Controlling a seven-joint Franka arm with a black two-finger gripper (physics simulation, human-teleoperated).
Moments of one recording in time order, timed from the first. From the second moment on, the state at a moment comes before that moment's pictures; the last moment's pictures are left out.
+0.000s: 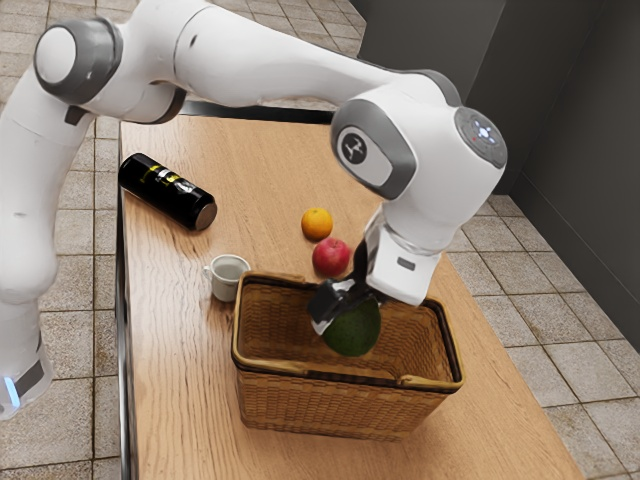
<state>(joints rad) -2.60 -0.48 1.64 -1.48 0.48 1.29 0.30</state>
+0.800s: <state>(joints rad) -2.68 -0.50 1.83 -1.43 0.48 1.30 0.43</state>
